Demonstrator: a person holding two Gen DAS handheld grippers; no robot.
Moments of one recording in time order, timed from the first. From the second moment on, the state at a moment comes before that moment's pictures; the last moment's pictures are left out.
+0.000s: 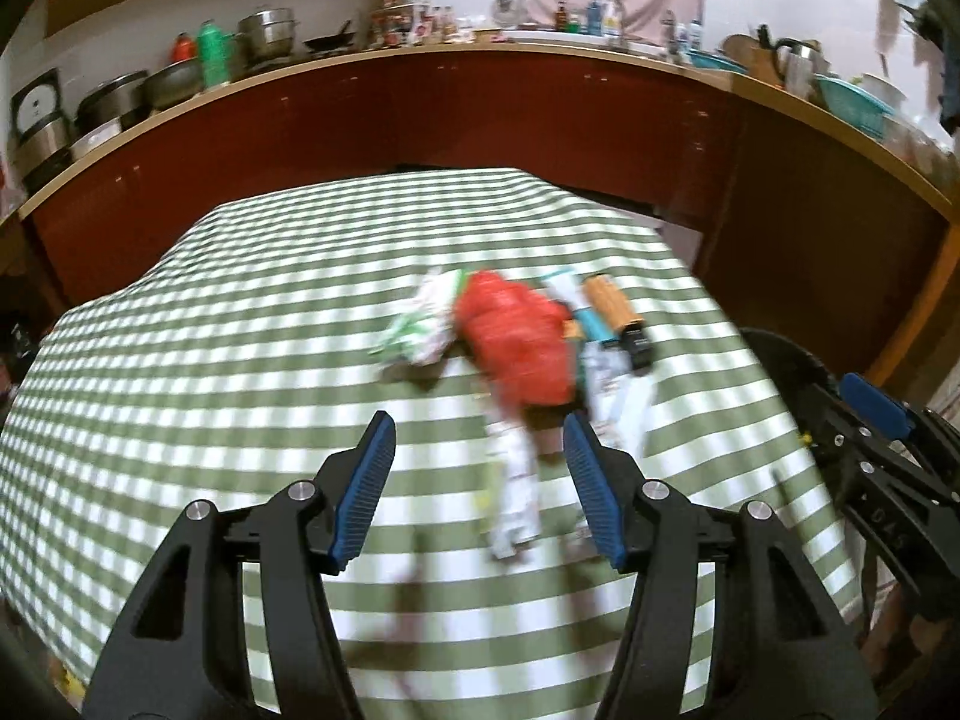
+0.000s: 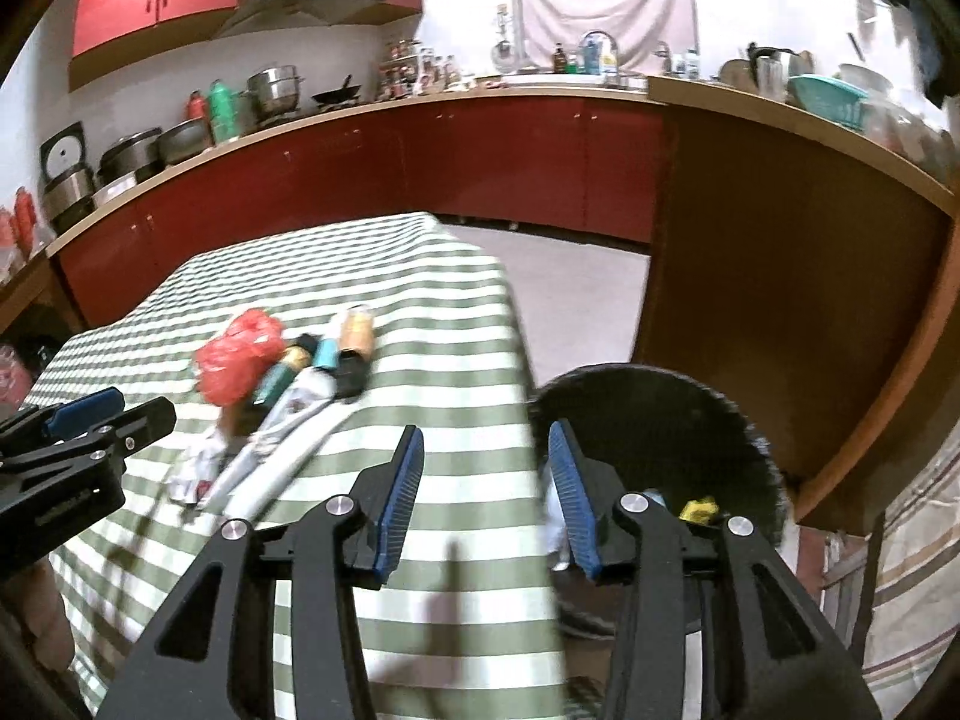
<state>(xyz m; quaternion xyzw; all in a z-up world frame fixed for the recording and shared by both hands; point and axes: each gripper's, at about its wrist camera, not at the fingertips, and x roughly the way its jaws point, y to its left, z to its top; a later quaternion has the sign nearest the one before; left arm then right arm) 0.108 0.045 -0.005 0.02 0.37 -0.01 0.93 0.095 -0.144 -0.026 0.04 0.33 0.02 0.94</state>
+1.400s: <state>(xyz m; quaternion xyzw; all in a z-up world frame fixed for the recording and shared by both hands) 0.100 0.127 -0.024 -0.03 0.39 0.02 0.92 0.116 -0.052 -0.051 -0.02 0.40 0.06 0.91</state>
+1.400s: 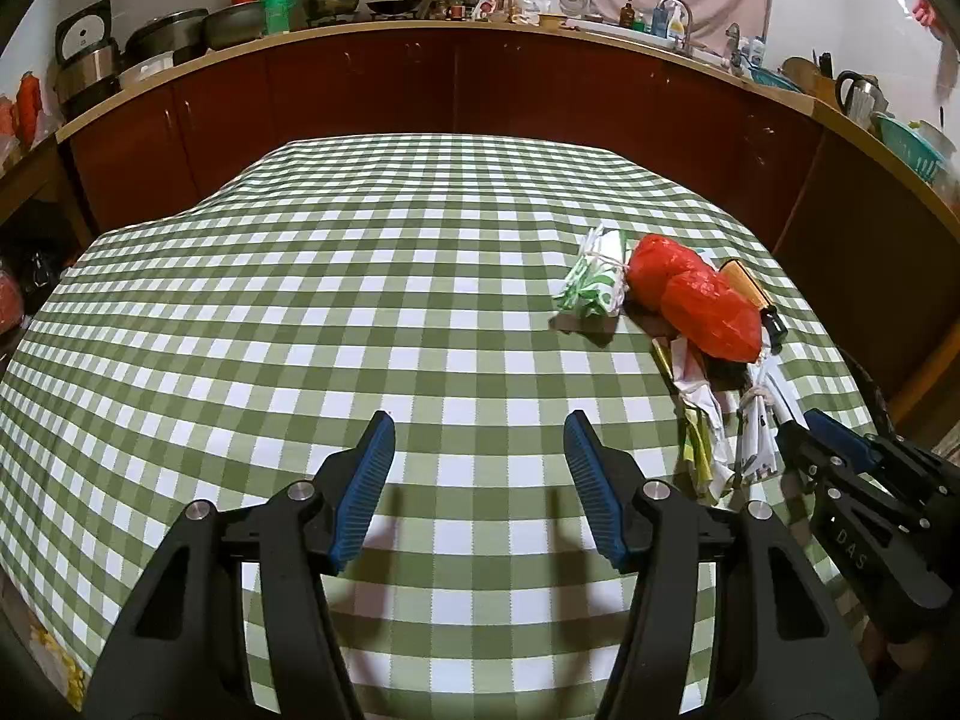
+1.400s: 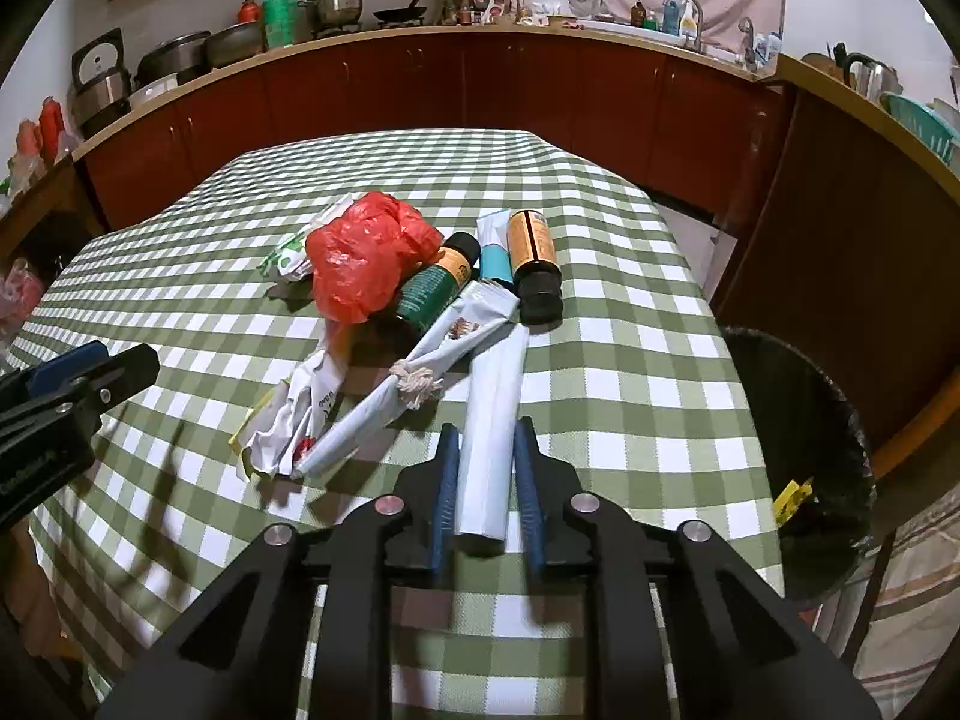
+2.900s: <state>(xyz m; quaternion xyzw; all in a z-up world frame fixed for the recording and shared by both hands) 0.104 0.035 -0.047 0.01 0.41 -0.06 0.91 0.087 -0.150 -0.045 0.02 0.37 0.02 0.93</state>
